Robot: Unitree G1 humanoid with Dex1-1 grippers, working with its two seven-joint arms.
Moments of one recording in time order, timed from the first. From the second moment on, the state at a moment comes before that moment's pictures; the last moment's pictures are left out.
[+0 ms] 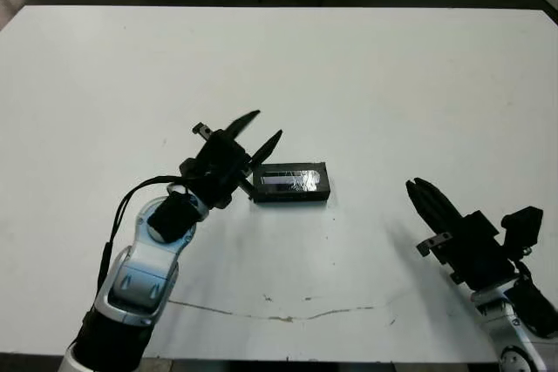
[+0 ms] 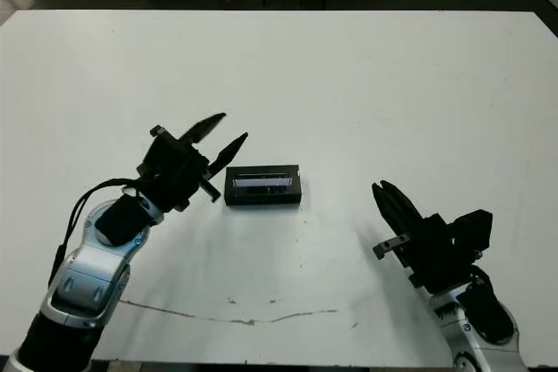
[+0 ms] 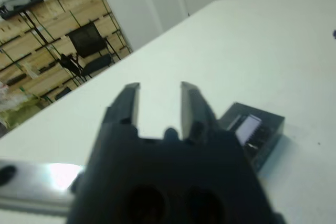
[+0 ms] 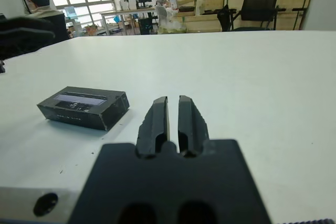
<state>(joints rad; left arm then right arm) -0.23 0.25 -0.26 -0.28 0.16 0.24 -0.38 0.22 -0.34 -0.13 -0.28 0.40 0.01 0.48</state>
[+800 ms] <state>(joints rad) -0.35 0.03 -0.24 -0.11 0.01 0.65 -0.30 0.20 -0.31 -0.10 -0.30 0.33 0.02 0.40</state>
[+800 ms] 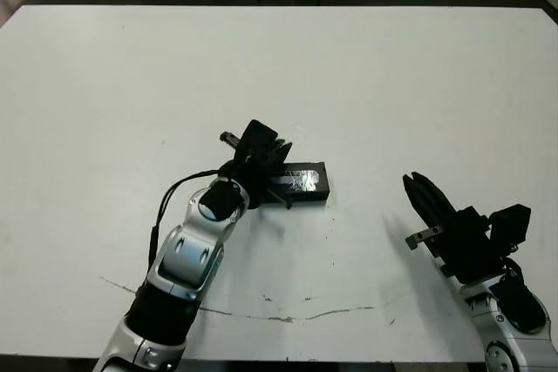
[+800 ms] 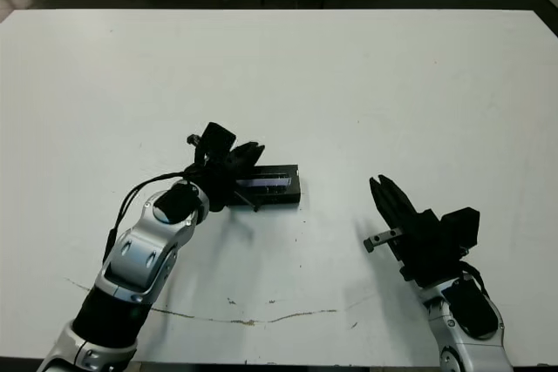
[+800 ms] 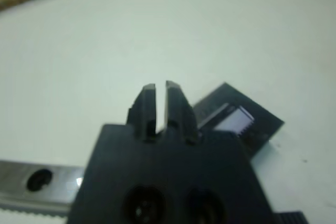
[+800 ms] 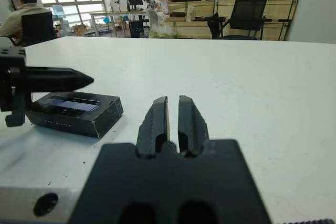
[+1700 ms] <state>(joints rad) -0.31 -0.07 -0.21 -0.06 -0.22 0.74 -0.17 0.23 -0.32 -0.10 -0.35 0.32 0.09 0.40</state>
